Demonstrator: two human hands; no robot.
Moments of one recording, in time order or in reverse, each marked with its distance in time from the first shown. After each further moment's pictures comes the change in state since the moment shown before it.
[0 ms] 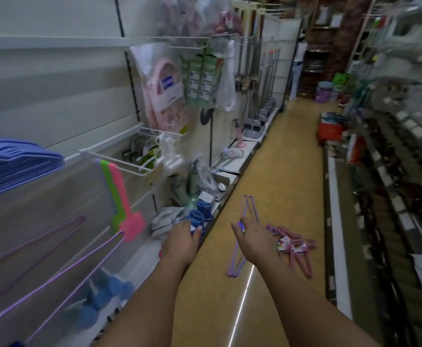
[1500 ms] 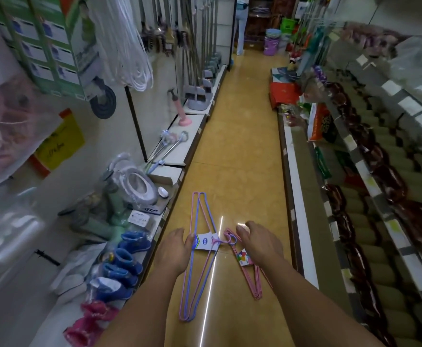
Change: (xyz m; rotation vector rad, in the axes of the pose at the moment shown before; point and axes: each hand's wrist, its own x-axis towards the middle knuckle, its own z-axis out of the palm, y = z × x) left_hand 0.410 0.195 0.226 0.006 -0.301 0.088; right_hand 0.394 0.282 0.007 -0.010 -0.140 0.394
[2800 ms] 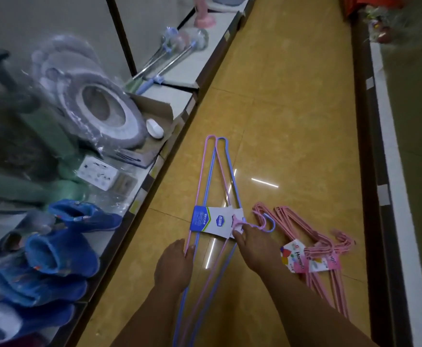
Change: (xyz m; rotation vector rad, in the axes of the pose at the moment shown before) left_hand 0.319 -0.234 0.378 -0.046 -0.185 -0.308; right_hand 0.358 0.099 0.436 -0.084 -0.219 -0.105
